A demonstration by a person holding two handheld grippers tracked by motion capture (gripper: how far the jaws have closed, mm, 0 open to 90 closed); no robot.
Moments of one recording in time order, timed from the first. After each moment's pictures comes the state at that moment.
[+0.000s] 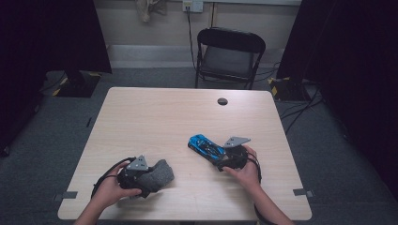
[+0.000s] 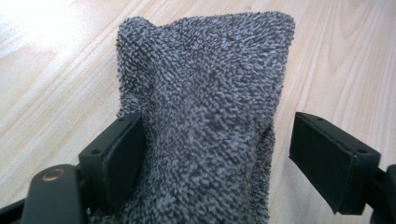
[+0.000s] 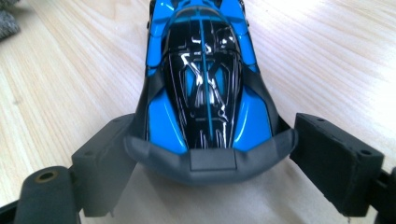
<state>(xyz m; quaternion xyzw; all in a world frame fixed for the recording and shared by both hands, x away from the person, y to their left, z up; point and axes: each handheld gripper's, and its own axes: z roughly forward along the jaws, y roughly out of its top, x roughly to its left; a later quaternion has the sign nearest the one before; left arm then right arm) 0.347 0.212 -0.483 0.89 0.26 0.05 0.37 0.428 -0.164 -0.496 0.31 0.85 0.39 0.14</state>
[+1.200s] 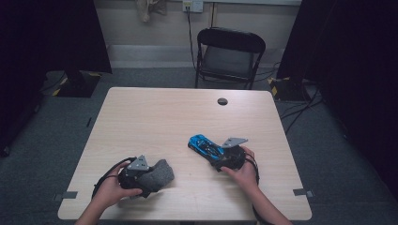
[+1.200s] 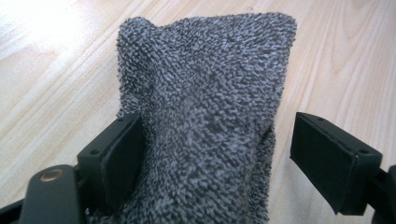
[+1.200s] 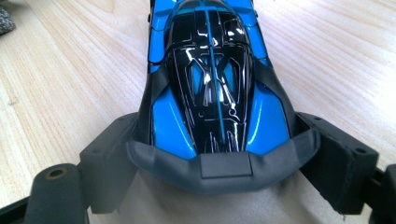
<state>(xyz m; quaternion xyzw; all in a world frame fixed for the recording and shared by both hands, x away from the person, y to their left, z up) 0.347 0.210 -0.483 0.89 0.26 0.05 0.37 0.427 -0.157 -0.502 0.32 0.86 0.38 0.14</state>
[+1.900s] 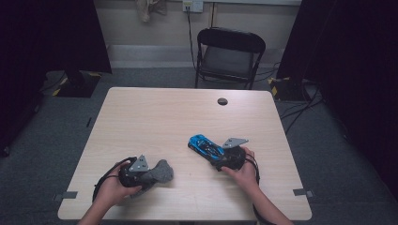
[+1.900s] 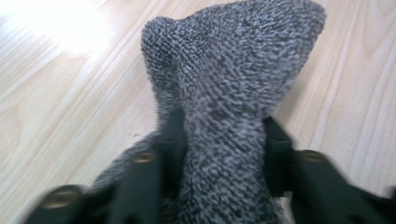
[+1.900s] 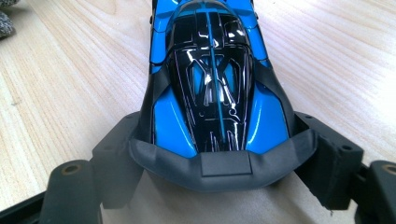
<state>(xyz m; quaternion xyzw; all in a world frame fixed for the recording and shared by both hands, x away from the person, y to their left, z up) 0.347 0.210 -0.478 0.91 0.25 0.10 0.33 0.426 -0.158 -0.502 0.32 0.85 0.38 0.14</state>
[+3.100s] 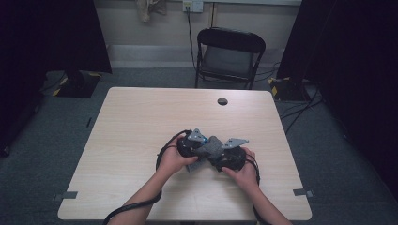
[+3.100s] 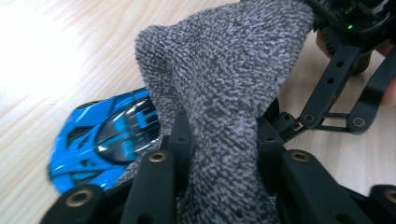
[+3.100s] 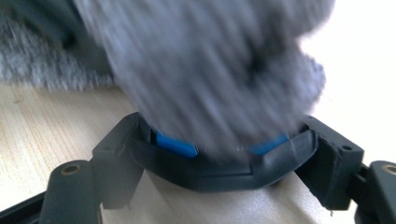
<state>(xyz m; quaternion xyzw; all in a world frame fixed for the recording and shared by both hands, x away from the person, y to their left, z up) 0.436 0.046 -0.463 0.88 0.22 0.07 0.41 0.424 -0.159 -0.501 0.32 0.85 0.38 0.14</state>
